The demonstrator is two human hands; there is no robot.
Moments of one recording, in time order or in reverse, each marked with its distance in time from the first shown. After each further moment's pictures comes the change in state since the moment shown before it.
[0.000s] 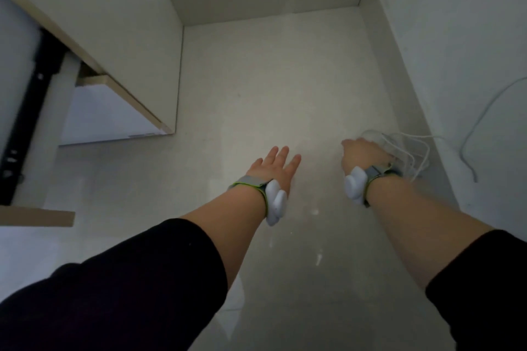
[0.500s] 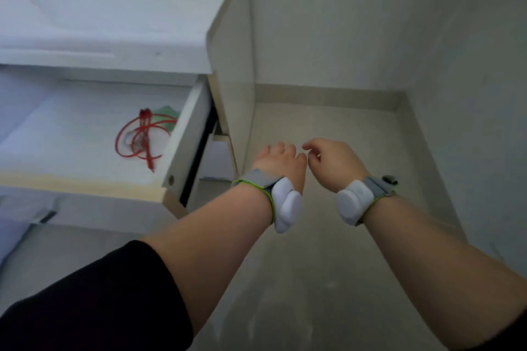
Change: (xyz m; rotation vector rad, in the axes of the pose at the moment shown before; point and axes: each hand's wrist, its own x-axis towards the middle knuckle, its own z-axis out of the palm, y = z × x) left_hand -0.173 -0.090 -0.124 0.027 0.494 -0.170; right_hand -0.118 -0.187 -0.170 0.392 0.404 -0.475
